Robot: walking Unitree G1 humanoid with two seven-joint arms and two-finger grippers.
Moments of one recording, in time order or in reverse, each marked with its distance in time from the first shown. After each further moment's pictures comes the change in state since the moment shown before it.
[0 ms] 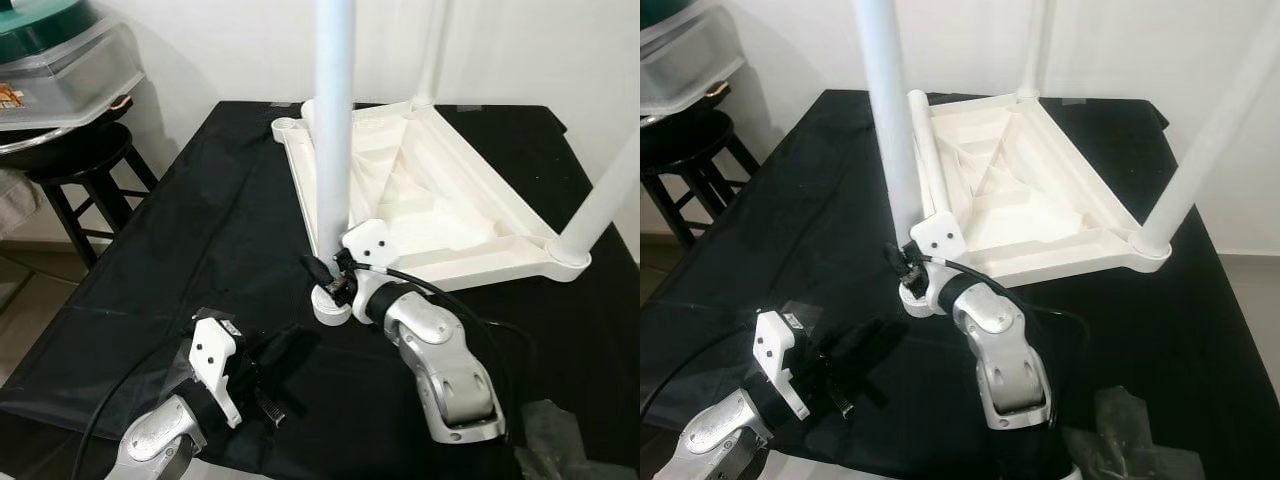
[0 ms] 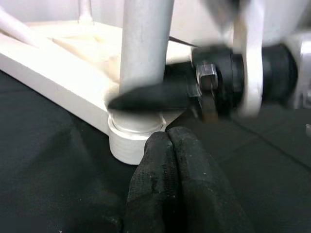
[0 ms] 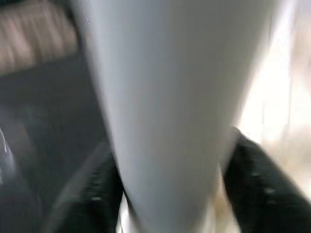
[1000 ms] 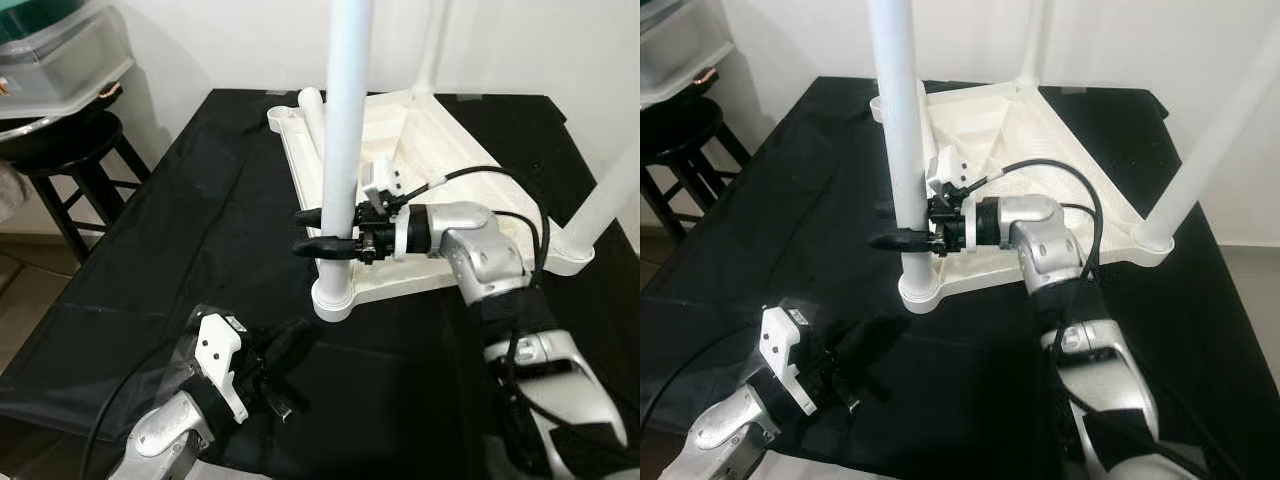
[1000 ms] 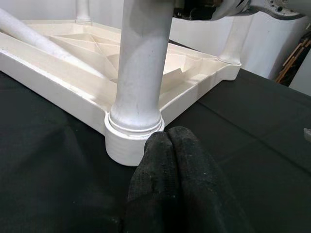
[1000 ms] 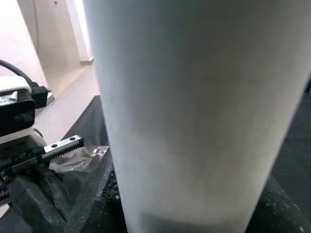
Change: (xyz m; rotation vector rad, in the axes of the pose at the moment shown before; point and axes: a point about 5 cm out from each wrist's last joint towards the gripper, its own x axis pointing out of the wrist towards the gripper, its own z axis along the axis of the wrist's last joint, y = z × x) left arm 0.005 -0.002 0.000 -0.011 -0.018 0.004; right arm 0.025 -0.056 0.087 -0.213 -0.213 0.838
